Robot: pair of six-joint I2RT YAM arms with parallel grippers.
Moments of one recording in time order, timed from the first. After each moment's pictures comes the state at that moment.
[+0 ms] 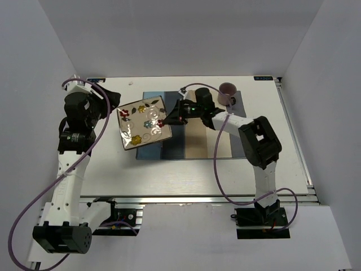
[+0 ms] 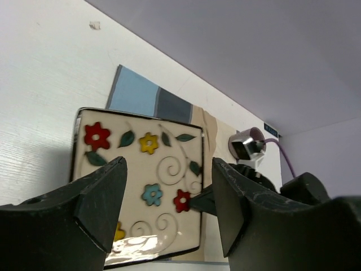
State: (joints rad) left arm -0.02 1.00 1.17 -0.39 0.04 -0.67; right arm 0.60 2.07 1.42 0.33 -0.90 0.95
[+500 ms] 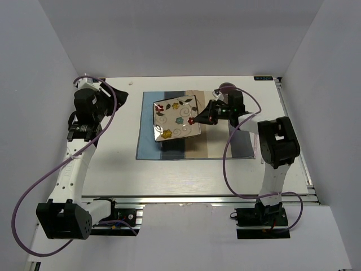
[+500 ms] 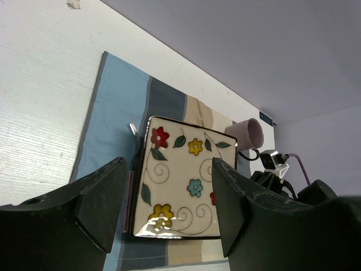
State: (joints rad) left arm -0.02 1.14 1.10 -0.23 0.13 -0.70; right arm 0.30 1.96 1.17 0.31 -0.96 0.79
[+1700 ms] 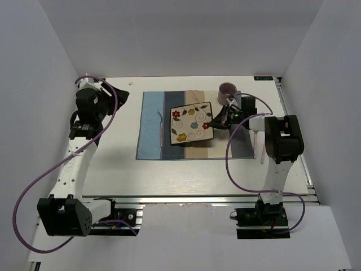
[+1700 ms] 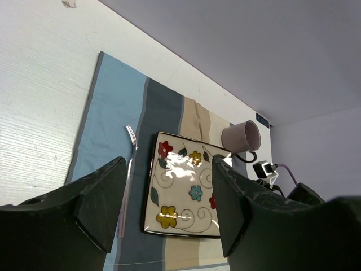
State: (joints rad) left arm -0.02 1.17 1.08 -0.18 0.15 -0.73; right arm 0.12 2.02 1.15 0.15 -0.98 0.62
